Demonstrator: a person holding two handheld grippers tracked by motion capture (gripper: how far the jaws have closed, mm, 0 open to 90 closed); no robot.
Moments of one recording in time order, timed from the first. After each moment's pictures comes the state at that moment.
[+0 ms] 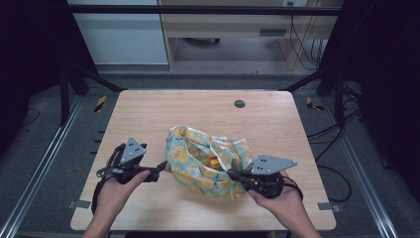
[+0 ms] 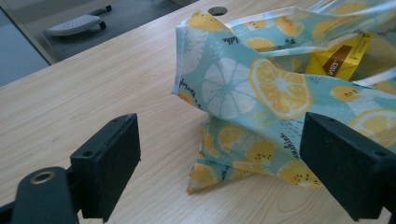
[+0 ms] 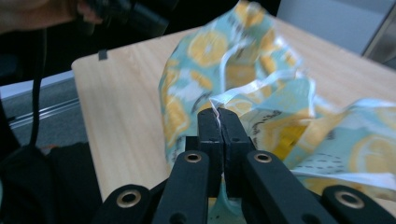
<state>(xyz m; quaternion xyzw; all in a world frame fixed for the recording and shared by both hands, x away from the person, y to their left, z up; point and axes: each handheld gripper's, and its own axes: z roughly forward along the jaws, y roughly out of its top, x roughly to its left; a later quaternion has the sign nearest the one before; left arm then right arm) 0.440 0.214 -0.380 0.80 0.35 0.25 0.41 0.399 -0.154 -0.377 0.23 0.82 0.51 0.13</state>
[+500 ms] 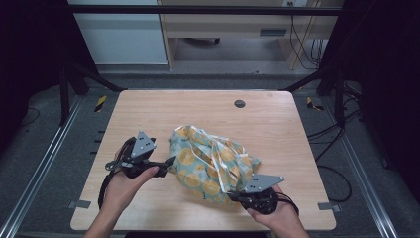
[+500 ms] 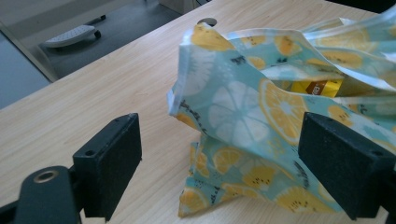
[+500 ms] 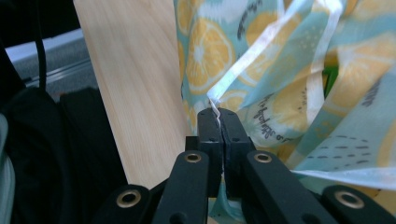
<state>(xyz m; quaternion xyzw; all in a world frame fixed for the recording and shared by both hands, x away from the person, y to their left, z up) 0.447 0.190 -0.360 0.81 0.33 0.26 0.40 0.386 -0.155 -0.438 0.23 0.86 0.44 0.09</state>
